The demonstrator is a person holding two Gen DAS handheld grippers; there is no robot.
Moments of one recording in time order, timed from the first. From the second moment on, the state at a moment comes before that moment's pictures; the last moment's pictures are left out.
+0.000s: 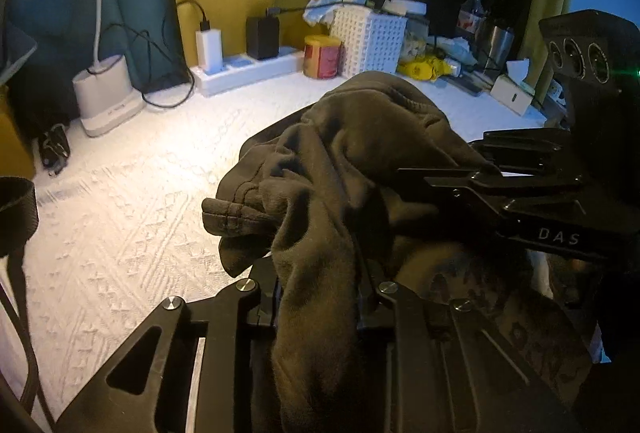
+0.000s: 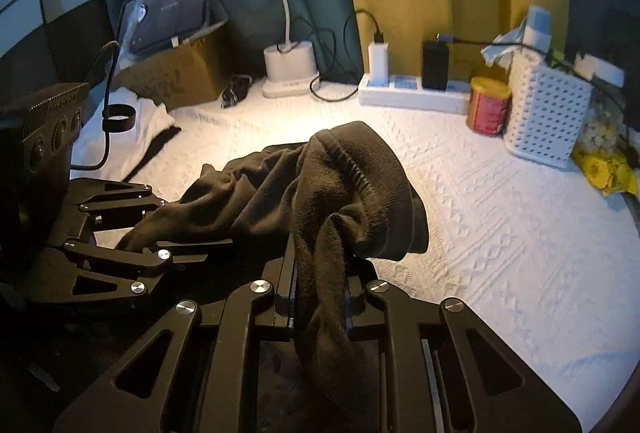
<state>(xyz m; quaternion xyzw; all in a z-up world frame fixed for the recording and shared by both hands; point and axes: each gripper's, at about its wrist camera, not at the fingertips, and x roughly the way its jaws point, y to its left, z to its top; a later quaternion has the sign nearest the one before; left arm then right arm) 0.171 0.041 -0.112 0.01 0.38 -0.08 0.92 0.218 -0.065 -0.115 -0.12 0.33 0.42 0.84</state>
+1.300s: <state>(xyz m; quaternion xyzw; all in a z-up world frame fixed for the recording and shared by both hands) 0.042 0.023 -0.012 0.01 0.20 -0.08 0.98 0.060 -0.105 0.011 -0.13 0.15 0.43 0.88</state>
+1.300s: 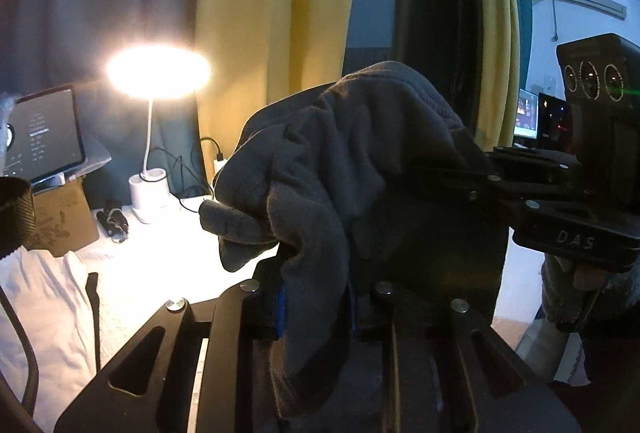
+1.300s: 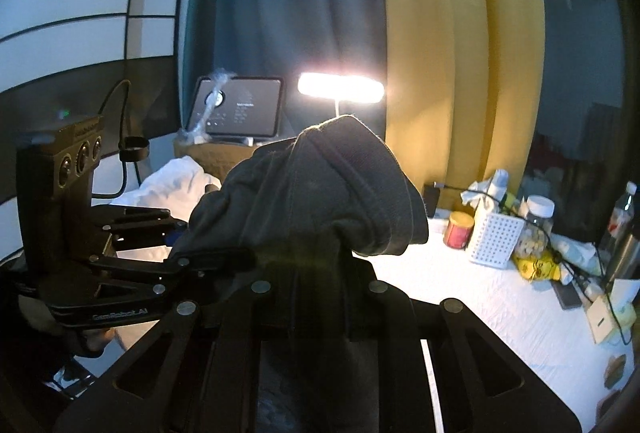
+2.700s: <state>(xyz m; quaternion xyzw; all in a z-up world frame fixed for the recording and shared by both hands) -0.096 0.126 0.058 0.04 0.08 0.04 1.00 -0.070 -0.016 0.084 -0.16 0.00 0.56 0.81</state>
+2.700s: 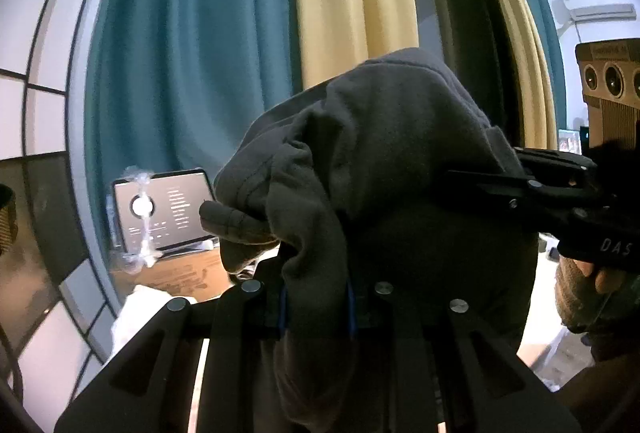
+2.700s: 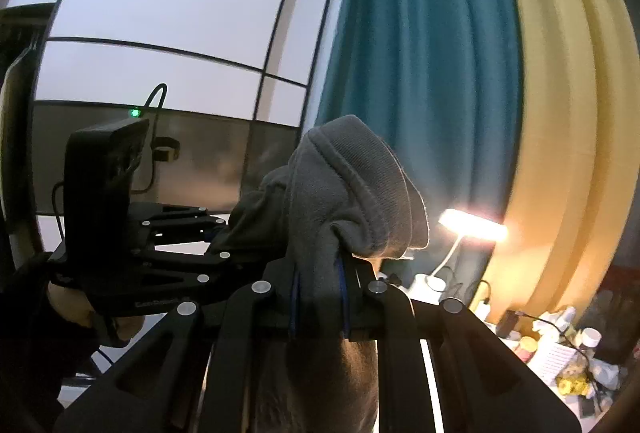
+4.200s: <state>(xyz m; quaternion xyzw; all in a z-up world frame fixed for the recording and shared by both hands) 0.063 0.180 -0.039 -0.03 0.27 0.00 0.96 0.139 0.055 -0.057 -0.11 0.22 0.51 0.82</state>
